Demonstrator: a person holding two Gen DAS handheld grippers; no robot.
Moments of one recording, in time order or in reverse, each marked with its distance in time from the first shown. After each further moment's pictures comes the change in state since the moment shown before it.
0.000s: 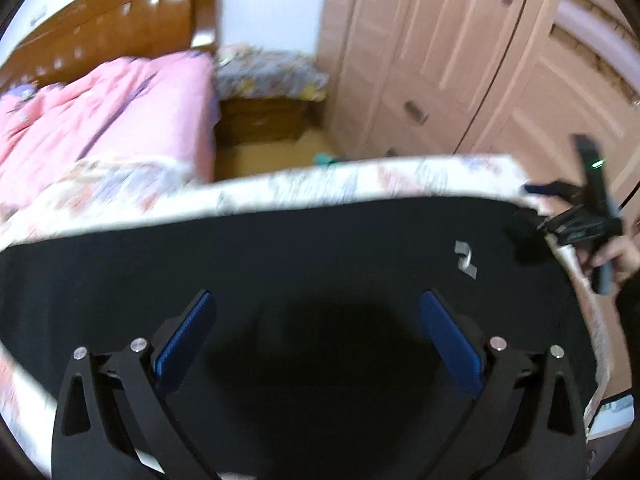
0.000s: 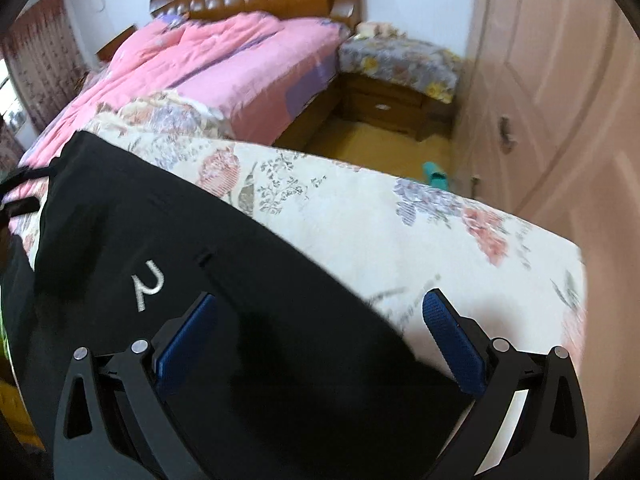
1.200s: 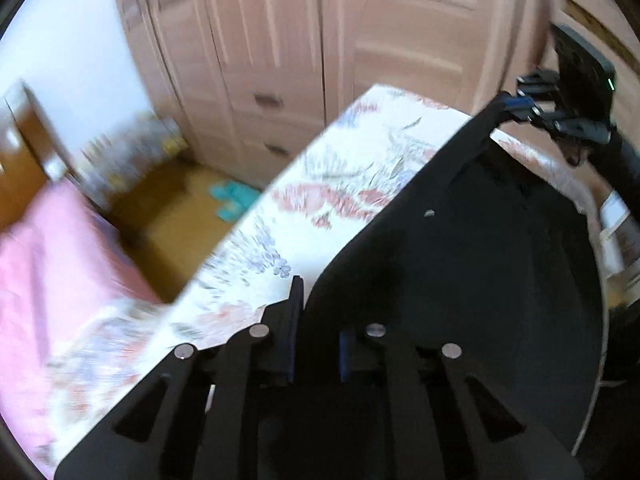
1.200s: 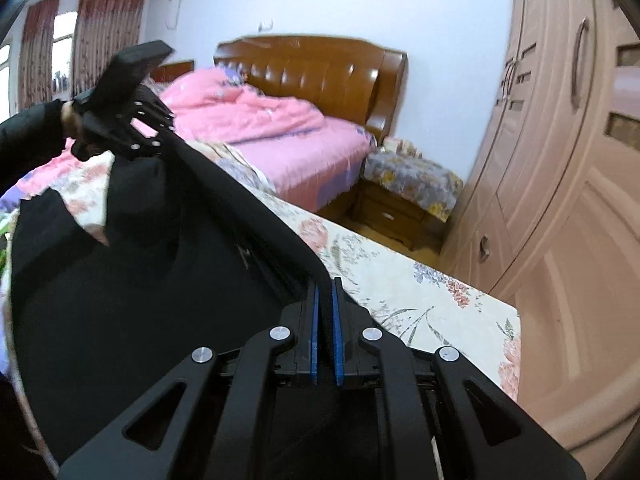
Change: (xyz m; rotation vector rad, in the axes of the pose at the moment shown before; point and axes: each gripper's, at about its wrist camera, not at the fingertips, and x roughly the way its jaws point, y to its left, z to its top) left arm -0.013 -0.054 0.027 0.703 0.013 -0.184; right arm -0.151 0.096 -0.082 -0.252 -0.415 -0.085
